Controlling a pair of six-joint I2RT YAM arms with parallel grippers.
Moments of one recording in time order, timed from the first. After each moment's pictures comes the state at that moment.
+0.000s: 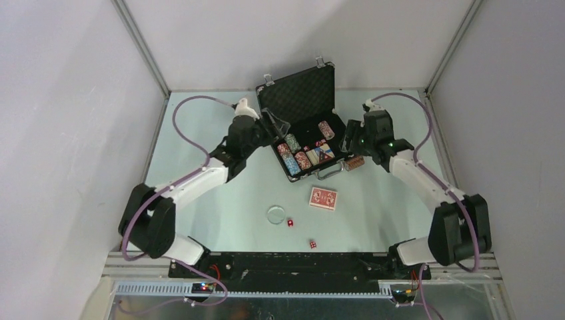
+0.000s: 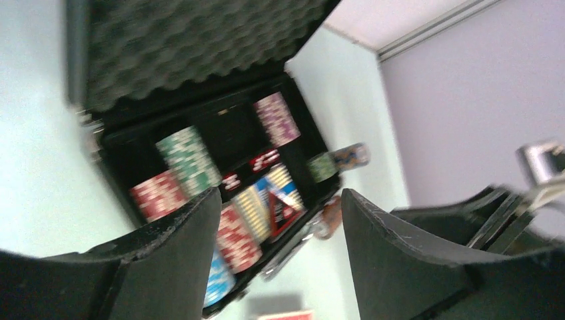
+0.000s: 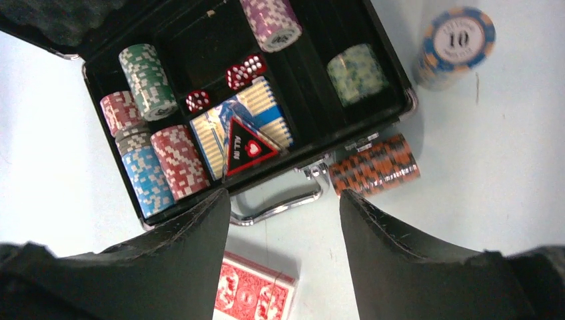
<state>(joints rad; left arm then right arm) -0.56 1.49 0.99 0.24 -0.07 -0.82 0.30 1.37 0.98 -0.31 0.01 0.46</state>
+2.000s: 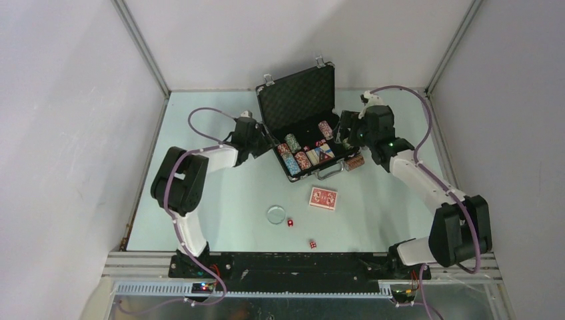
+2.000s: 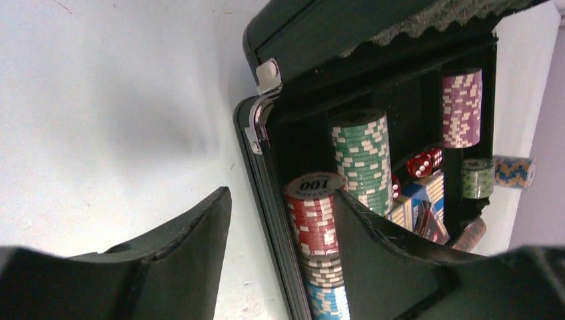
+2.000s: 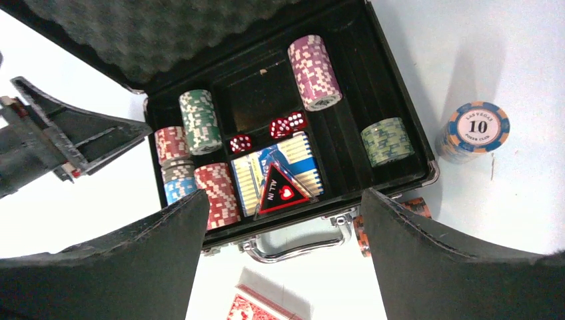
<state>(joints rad) -0.38 1.85 1.03 0.15 0.08 -0.81 0.31 1.41 1.02 -0.14 -0.05 0.38</state>
